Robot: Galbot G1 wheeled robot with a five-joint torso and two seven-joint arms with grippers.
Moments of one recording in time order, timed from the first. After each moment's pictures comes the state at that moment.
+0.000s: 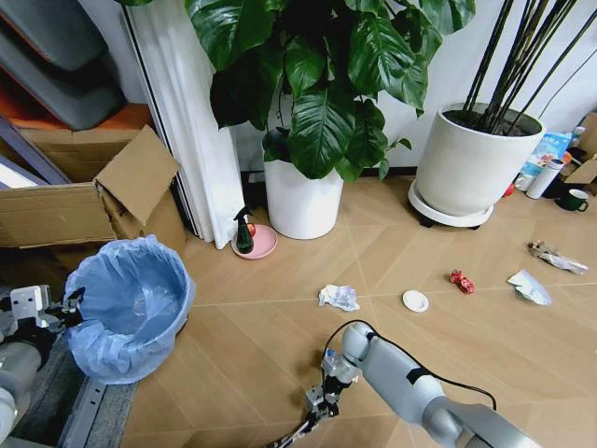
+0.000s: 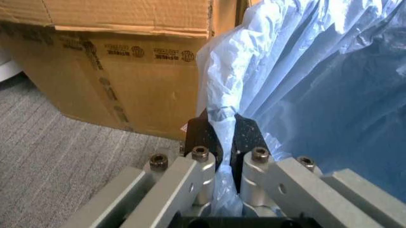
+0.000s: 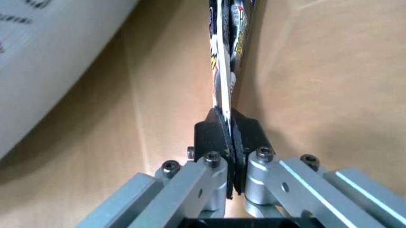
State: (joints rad) left arm 1.76 -0.83 -1.06 -2.23 -1.01 0.47 -0.35; right arm -0.63 1.38 -0.18 0.77 -0.40 0.36 -1.43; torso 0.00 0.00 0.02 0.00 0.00
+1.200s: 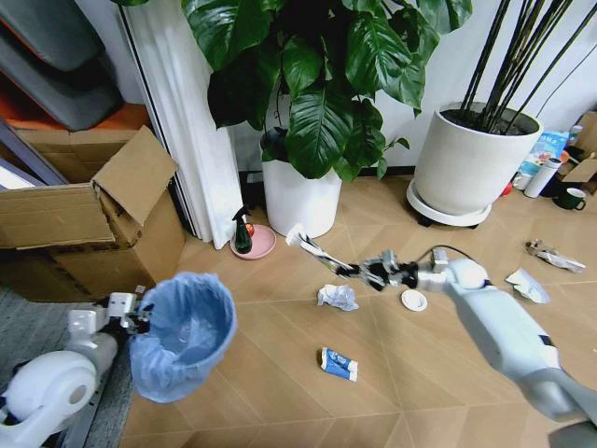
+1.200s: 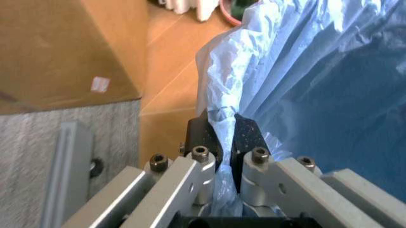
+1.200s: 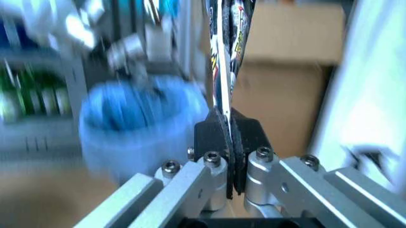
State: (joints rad) left arm 1.39 -0.57 -0.43 -1.98 -1.02 0.42 -0.32; right arm -0.53 1.15 0.03 1.03 0.71 0.26 -1.33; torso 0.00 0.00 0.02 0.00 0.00
